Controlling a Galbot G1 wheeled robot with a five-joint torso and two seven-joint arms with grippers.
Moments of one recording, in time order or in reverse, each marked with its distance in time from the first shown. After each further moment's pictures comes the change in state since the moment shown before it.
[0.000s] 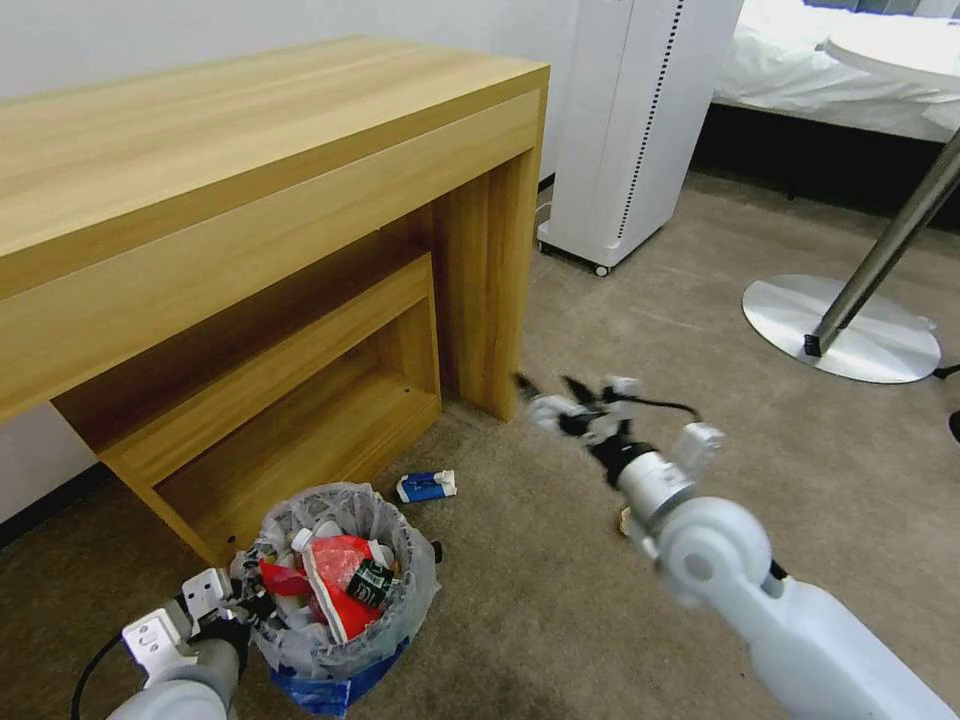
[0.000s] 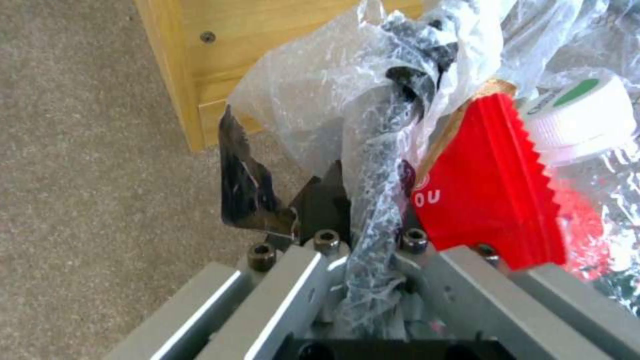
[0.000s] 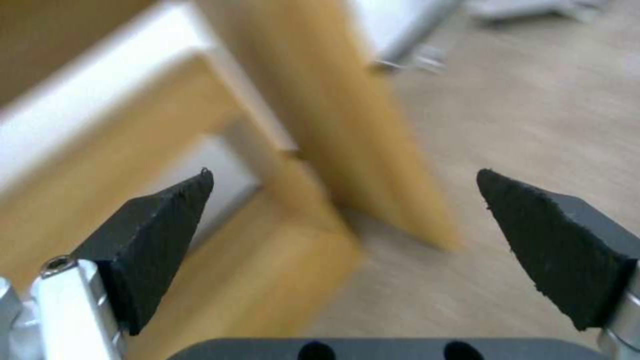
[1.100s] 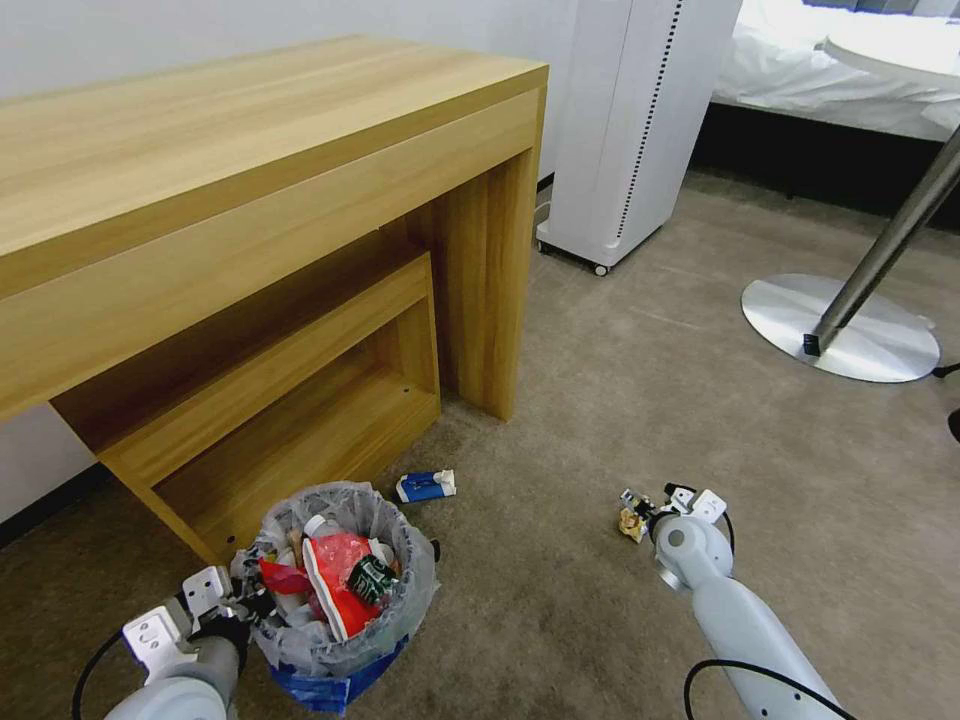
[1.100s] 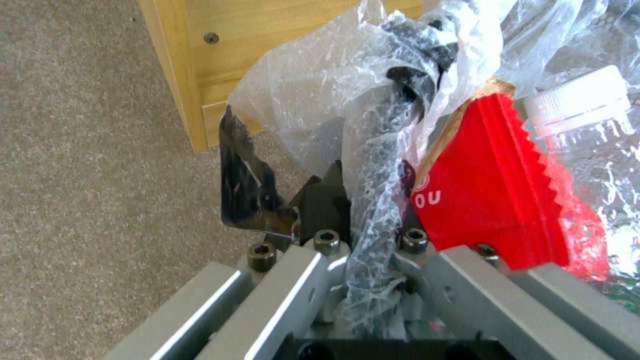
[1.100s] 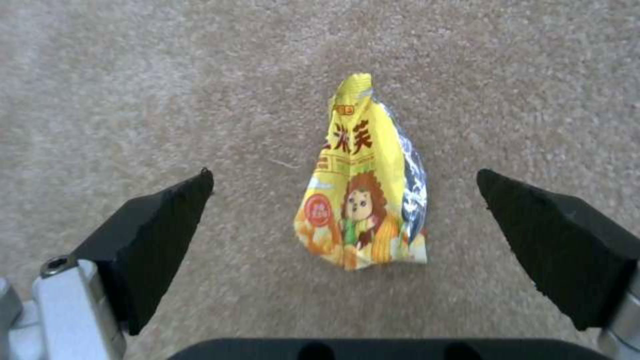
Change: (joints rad) left arm 0.005 0.005 -0.003 -0.001 -0.004 -0.004 0.000; right arm 0.156 0.256 0.057 -0.768 0.009 -0.088 0.208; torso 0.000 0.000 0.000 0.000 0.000
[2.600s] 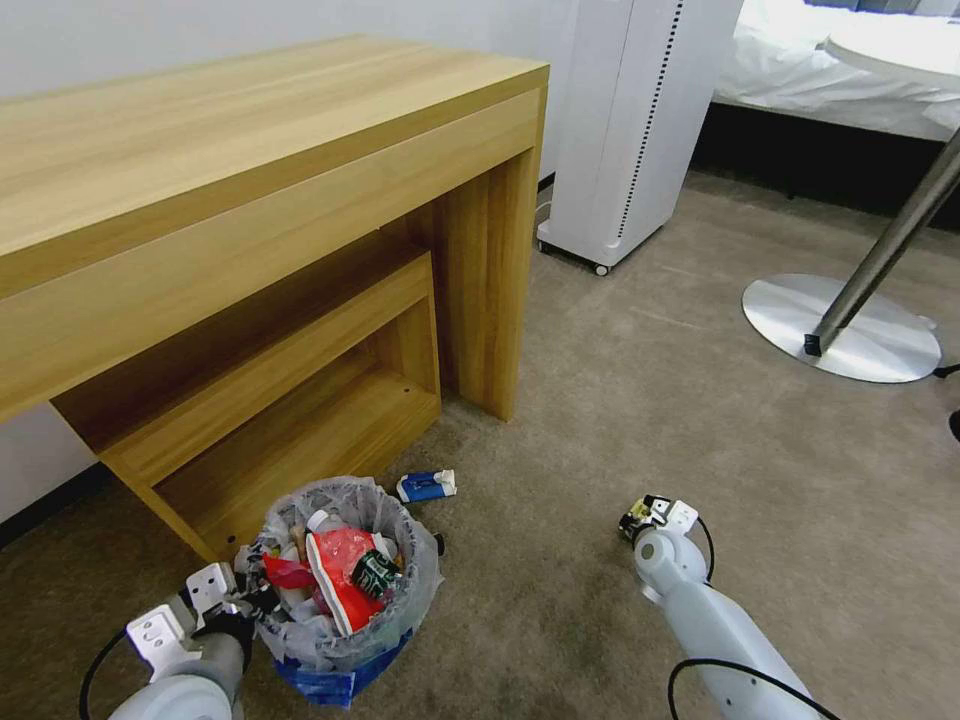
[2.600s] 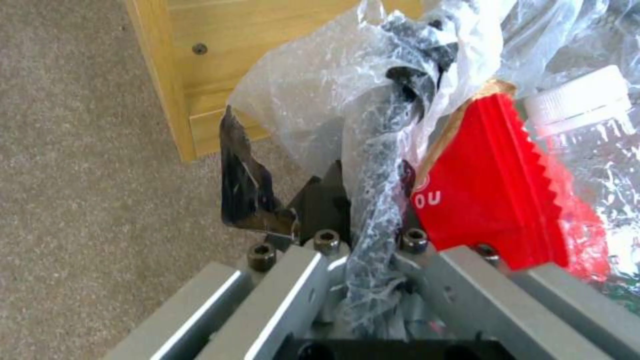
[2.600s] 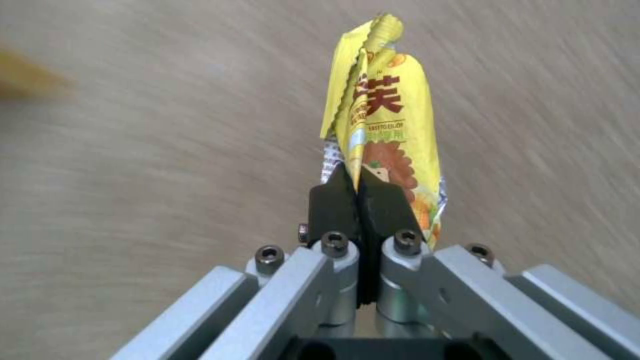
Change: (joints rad) left arm -0.016 -0.002 0.008 0.006 0.000 -0.018 0.005; right arm -0.071 -0.042 -0.046 0.053 -0.123 0.109 -0.235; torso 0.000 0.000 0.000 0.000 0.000
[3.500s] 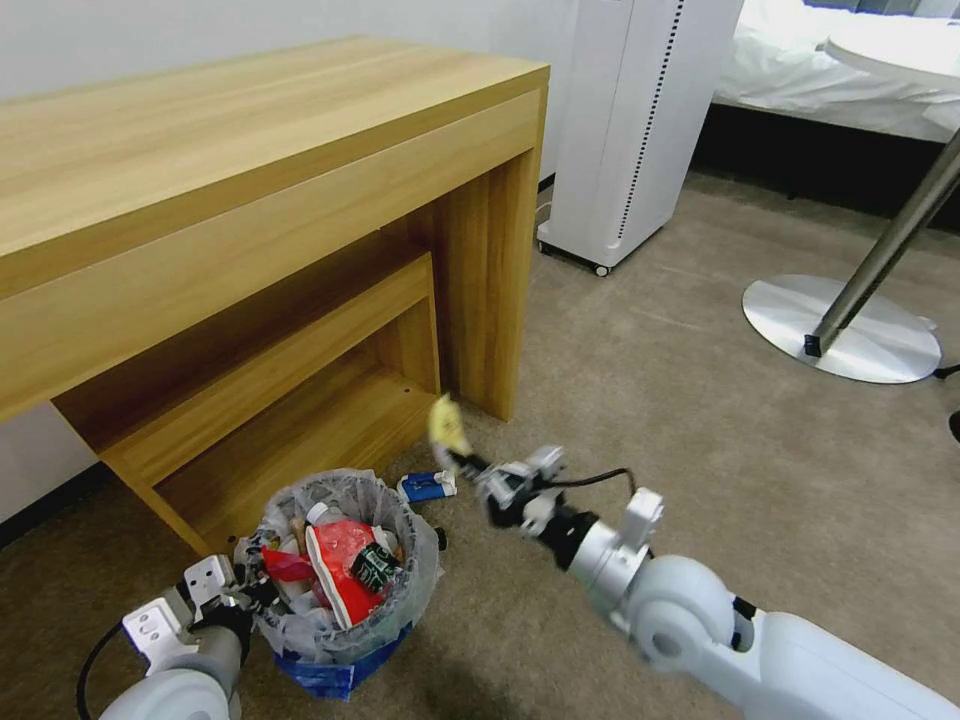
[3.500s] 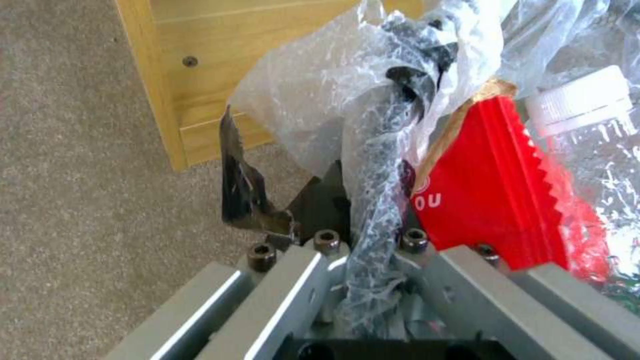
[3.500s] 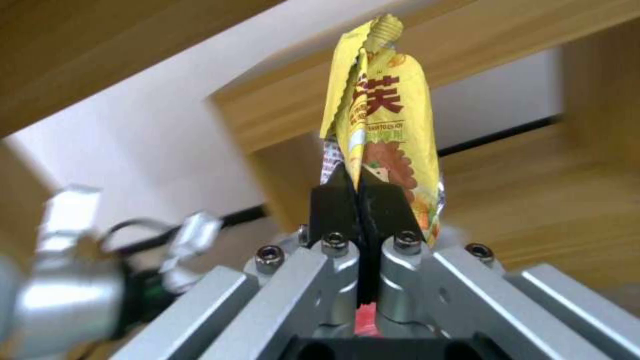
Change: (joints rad) left arm -0.002 0.009 -0.001 -0.023 -0.015 0.009 -0.011; right arm 0.100 -0.423 -0.575 0.819 -0.045 0.242 -0.347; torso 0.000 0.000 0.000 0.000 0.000
